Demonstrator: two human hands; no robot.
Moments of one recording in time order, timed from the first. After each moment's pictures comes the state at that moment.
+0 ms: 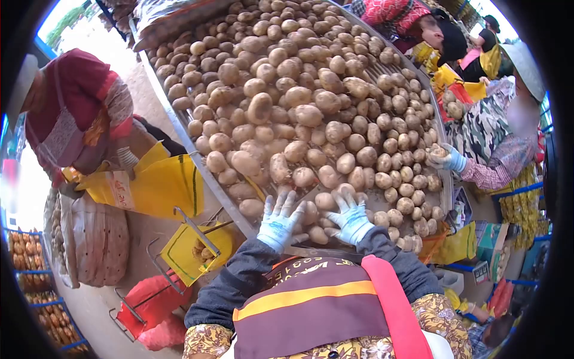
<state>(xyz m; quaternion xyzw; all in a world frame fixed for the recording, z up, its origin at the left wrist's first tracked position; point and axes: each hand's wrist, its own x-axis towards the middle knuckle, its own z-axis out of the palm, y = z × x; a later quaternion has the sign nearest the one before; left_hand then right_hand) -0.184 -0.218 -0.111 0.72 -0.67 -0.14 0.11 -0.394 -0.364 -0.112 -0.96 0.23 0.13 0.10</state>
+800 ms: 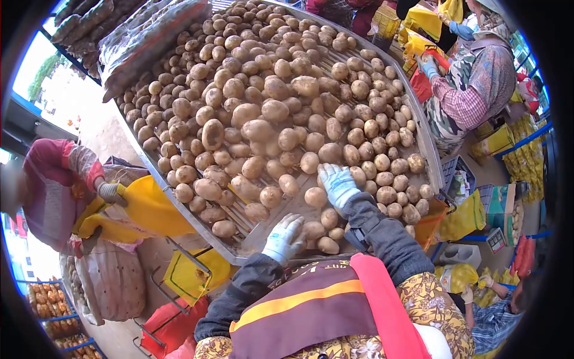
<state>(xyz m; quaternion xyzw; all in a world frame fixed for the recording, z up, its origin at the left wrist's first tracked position) -0.257 -0.262 -0.142 0.65 -0.65 -0.26 0.30 -0.407 -0.471 -0.164 -0.94 0.35 0.02 0.01</state>
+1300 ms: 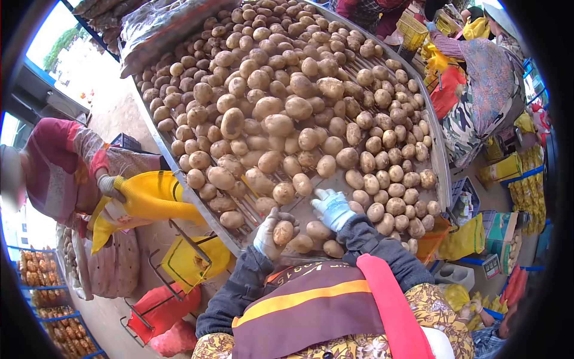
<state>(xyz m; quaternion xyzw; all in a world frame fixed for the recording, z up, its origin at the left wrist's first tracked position) -0.229 -0.254 -0.131 0.36 0.07 -0.65 0.67 -0.389 -0.425 -0.152 -0.97 0.18 0.09 0.11</state>
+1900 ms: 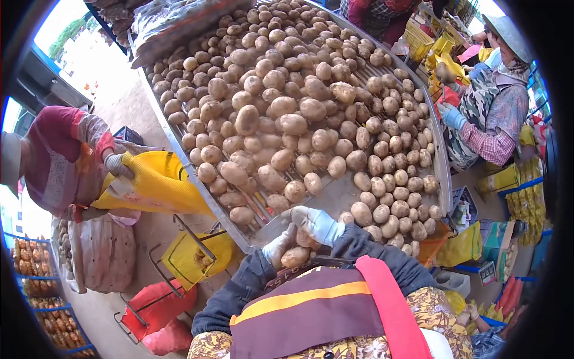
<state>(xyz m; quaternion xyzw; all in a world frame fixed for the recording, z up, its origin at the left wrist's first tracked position) -0.237 -0.226 -0.087 0.32 -0.01 -0.78 0.53 -0.344 -0.357 -0.087 -0.66 0.21 -0.04 0.72</state>
